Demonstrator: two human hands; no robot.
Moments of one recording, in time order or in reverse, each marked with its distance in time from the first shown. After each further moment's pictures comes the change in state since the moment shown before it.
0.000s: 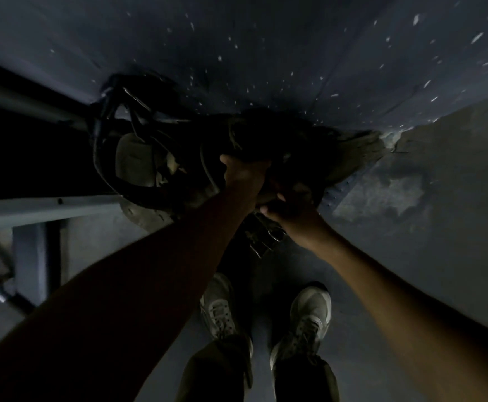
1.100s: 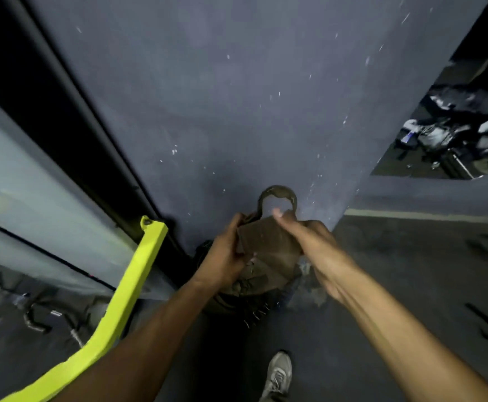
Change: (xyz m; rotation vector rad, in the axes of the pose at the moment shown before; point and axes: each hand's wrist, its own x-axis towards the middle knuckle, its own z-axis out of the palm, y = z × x) left_hand -0.666 0.093 -0.259 0.331 -0.308 1.269; right_hand -0.628 -0.422 0.014 0.195 0.200 -0.393
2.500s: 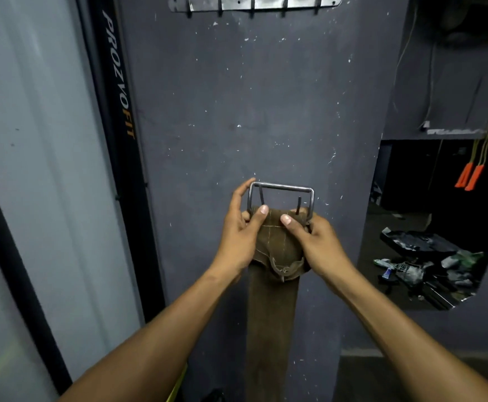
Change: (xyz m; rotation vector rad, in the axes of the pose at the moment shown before) left_hand -0.040 0.323 -0.128 -0.462 0.180 0.574; right_hand -0.161 -0.243 0.057 -0.154 0.222 -0.885
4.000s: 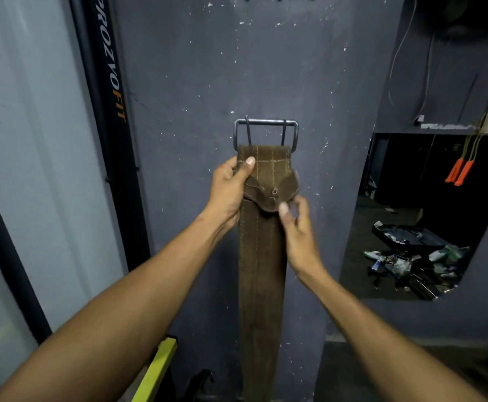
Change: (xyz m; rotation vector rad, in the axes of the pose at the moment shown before) left_hand 0.052 0.021 0.020 -0.147 0.145 -0.102; right_hand 0.000 0.046 0.009 0.060 0.095 -0.059
